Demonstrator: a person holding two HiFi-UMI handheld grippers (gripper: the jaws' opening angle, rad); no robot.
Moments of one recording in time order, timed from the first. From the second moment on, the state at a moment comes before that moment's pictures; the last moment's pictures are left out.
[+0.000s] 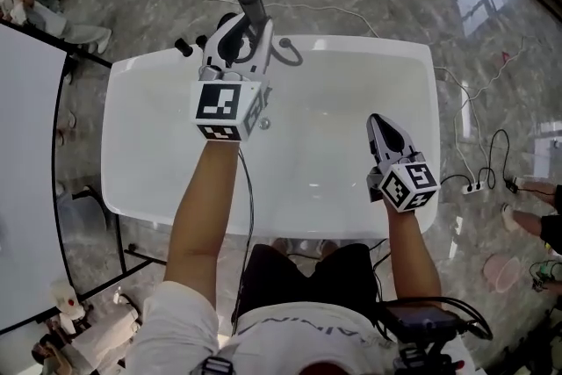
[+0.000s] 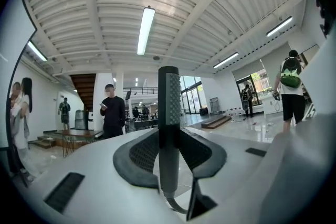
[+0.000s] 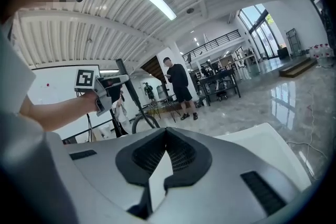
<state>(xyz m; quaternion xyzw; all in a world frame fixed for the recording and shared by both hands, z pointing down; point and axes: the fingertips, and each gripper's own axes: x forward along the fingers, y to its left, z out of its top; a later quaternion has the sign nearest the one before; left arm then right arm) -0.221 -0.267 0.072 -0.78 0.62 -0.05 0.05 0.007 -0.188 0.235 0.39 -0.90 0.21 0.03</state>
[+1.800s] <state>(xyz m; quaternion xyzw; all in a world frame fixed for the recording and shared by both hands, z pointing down) -0.283 -0.460 0.402 -0.73 0.68 -0.04 -0.04 -0.057 -0.282 0.436 0.32 -0.92 0.18 0.09</state>
